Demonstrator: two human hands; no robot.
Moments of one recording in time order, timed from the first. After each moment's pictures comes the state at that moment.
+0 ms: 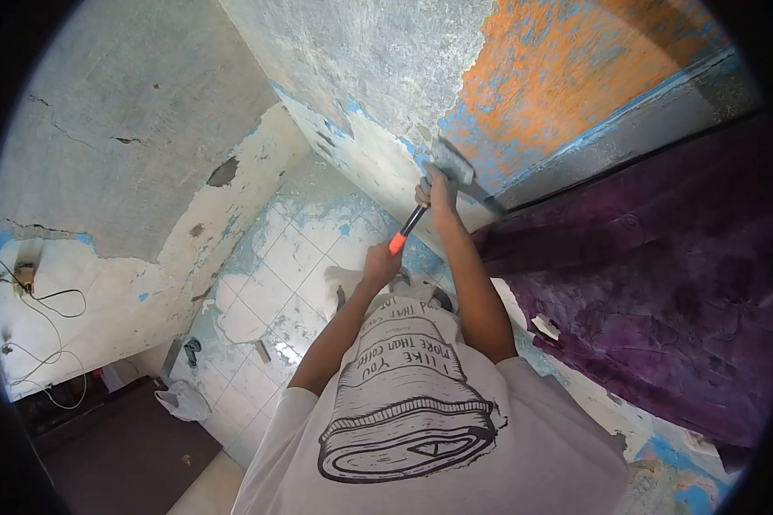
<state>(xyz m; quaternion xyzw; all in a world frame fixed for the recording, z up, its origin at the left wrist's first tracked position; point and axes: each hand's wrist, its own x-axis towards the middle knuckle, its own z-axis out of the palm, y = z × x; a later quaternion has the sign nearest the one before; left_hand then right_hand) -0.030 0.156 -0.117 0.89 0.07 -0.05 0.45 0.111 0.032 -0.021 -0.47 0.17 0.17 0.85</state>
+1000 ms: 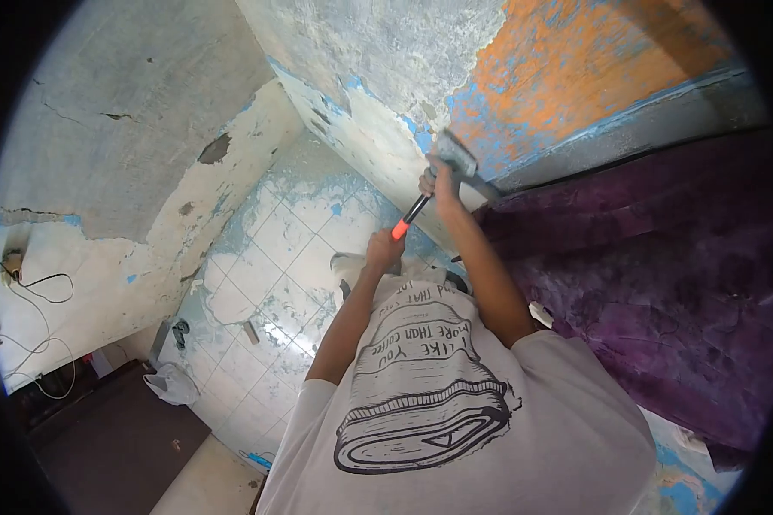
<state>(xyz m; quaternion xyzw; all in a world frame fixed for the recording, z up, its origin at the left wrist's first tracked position) -0.039 0.139 -0.171 0.89 0.15 -0.12 0.42 0.103 0.016 -0.054 -0.47 0.19 0.20 0.84</state>
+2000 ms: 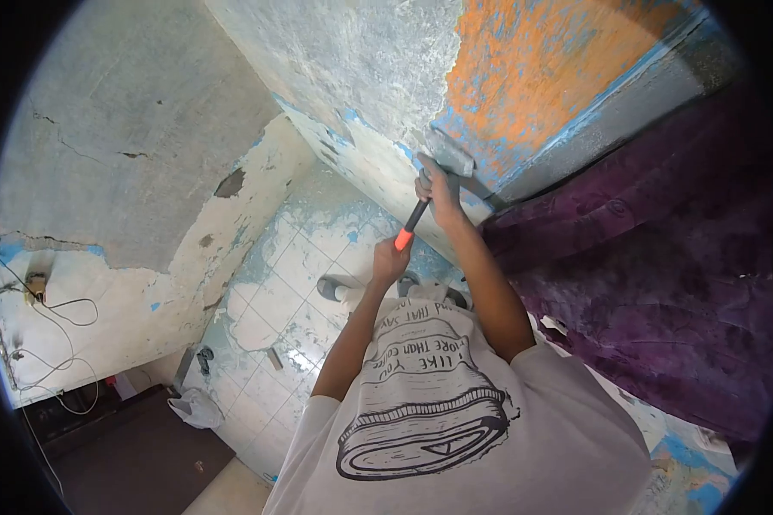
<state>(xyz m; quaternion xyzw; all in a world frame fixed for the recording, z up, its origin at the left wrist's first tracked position) -0.013 0.141 -0.104 0.88 0.11 -0.04 0.46 0.111 0.024 0.010 -0.48 0.07 0.15 0.86</state>
